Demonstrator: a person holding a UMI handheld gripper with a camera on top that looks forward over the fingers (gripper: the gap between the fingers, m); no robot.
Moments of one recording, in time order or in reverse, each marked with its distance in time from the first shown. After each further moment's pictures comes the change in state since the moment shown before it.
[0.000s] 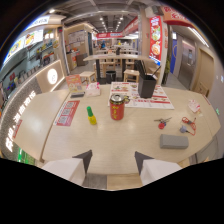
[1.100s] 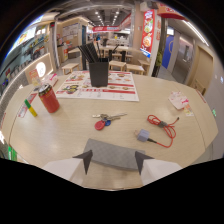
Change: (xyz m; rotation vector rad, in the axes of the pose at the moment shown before) arm 0.273 0.017 0.088 -0.073 0.068 -0.032
